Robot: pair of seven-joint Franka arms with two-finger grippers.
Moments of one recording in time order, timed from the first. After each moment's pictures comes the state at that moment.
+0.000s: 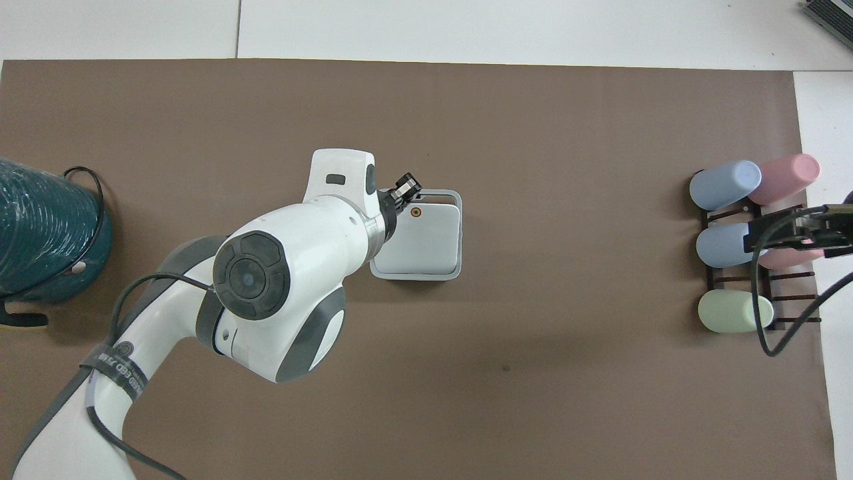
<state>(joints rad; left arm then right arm) -0.45 0.15 -0.17 -1.96 -0.10 2.64 -1.15 0.03 -0.08 -0.05 -1.65 -0.03 1.52 0.07</state>
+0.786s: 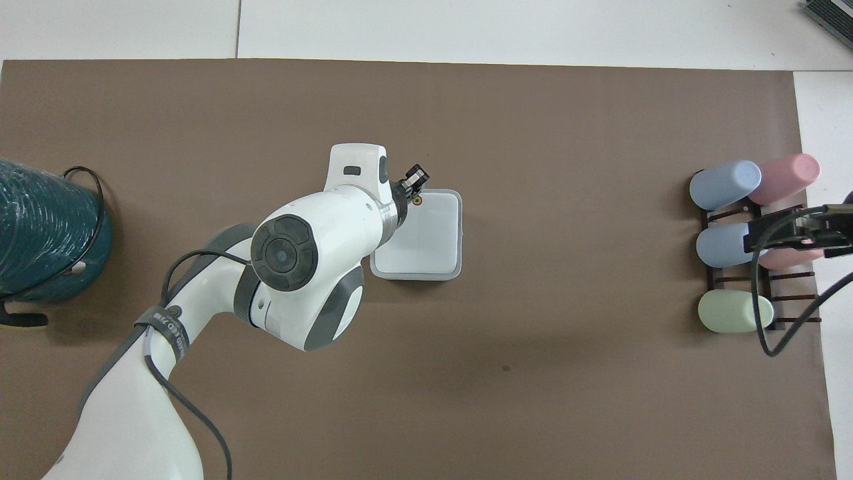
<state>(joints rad) -0.45 0.31 -0.17 -1.90 -0.10 2.76 -1.16 0.03 -0.08 -0.05 -1.65 -0.03 1.52 0.07</state>
